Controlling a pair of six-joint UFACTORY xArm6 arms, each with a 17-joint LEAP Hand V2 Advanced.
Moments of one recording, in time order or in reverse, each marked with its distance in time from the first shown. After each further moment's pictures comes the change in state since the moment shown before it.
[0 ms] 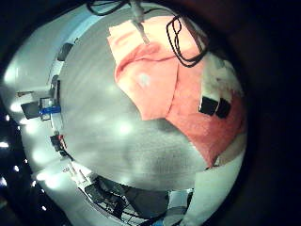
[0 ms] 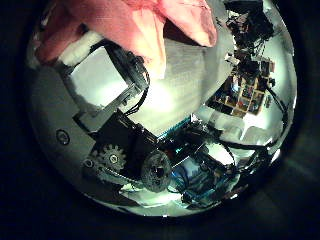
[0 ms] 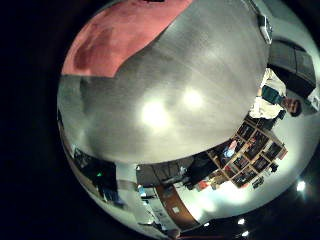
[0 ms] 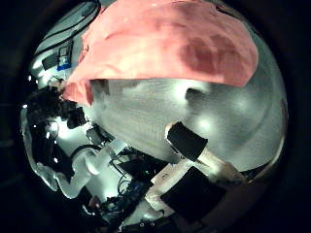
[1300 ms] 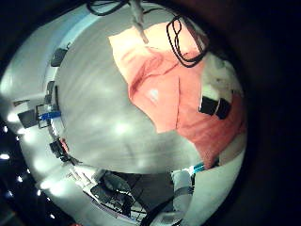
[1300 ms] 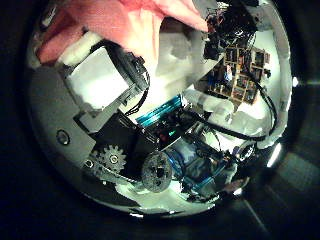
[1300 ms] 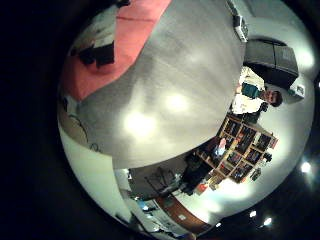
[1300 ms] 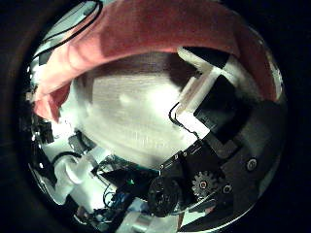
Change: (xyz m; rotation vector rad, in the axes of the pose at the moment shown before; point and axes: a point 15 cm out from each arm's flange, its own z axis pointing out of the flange) left arm 0.010 0.071 -0.041 -0.148 0.081 0.112; right arm 0.005 0.073 -0.029 0.162 0.152 0.036
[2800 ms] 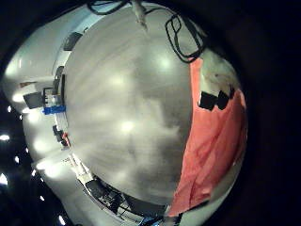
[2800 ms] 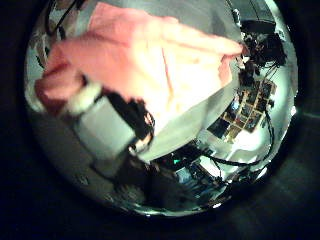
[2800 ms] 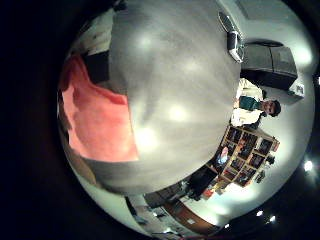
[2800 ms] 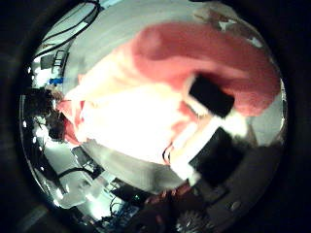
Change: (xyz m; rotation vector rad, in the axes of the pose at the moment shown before) left arm -0.133 -0.196 0.022 0.124 -0.109 -0.301; right arm 0.038 -0.234 -0.021 0.164 -0.033 0.108
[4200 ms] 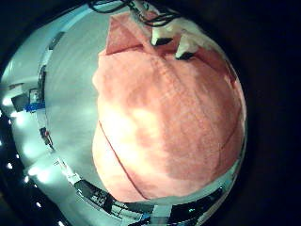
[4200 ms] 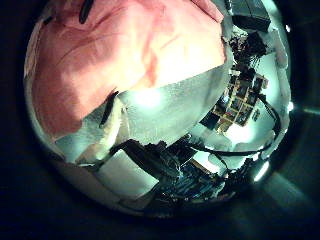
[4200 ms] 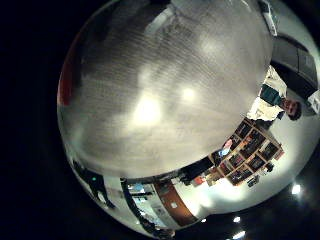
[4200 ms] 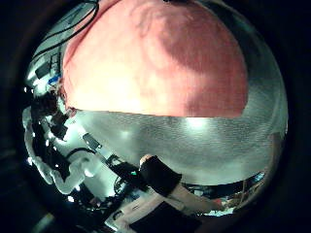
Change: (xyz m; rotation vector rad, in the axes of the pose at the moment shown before) left arm 0.082 0.082 0.056 -0.090 0.157 0.088; right arm 0.067 0.139 0.112 -0.408 -0.084 -0.121
